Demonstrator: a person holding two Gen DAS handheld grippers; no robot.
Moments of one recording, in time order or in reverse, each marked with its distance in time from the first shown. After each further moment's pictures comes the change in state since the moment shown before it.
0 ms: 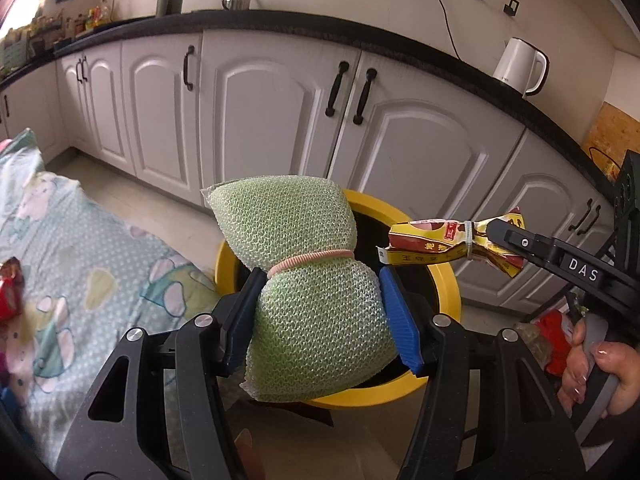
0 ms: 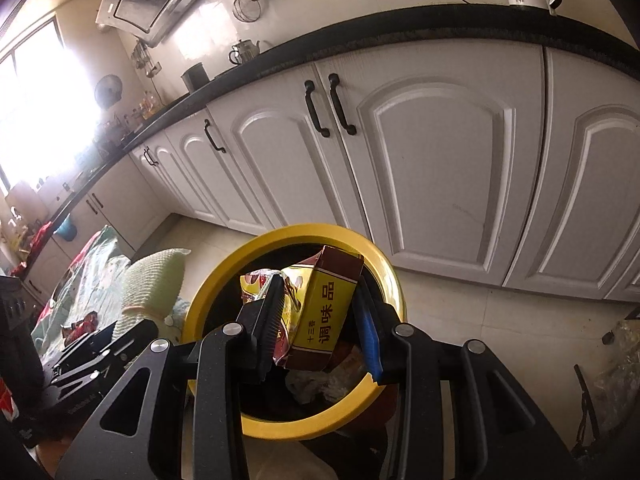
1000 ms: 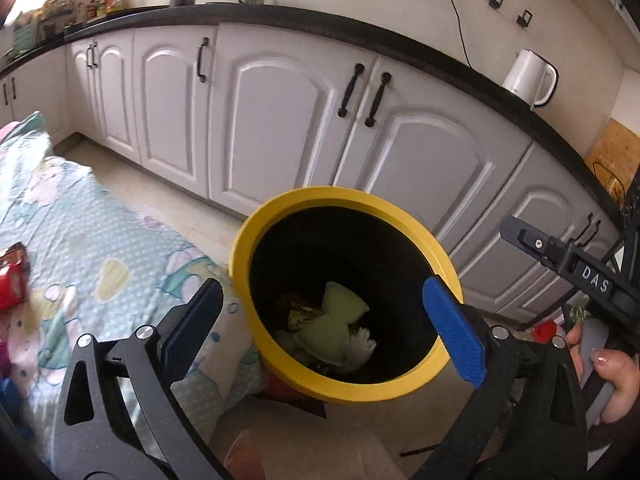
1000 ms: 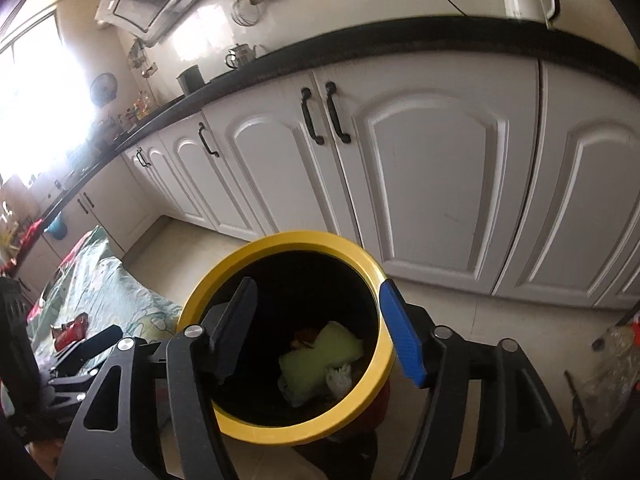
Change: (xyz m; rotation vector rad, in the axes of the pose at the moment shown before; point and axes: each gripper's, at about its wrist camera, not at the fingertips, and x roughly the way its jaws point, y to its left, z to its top) left arm -0.011 0.015 0.003 -0.060 -0.005 0.011; right arm -0.007 0.012 0.004 -0.046 -0.048 -0.042
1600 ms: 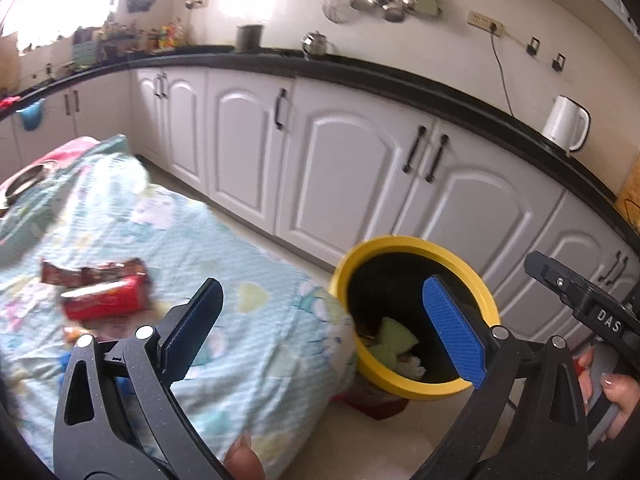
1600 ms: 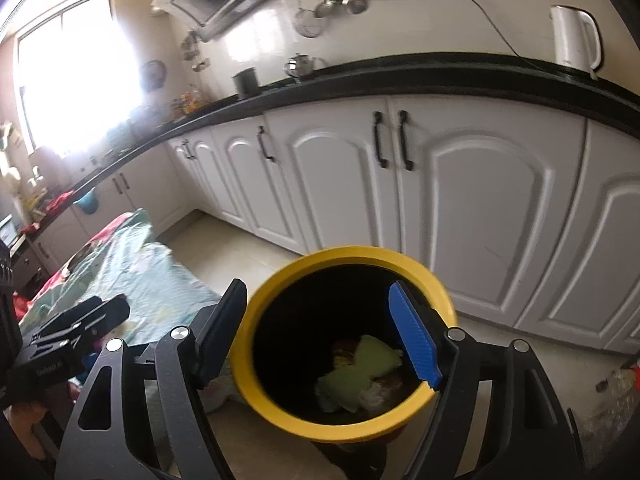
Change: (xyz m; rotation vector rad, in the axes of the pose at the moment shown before) left arm -0.087 0.050 0.002 -0.055 -0.165 0.192; right arm -0.026 0.071 -0.004 -0.135 -0.056 0.122
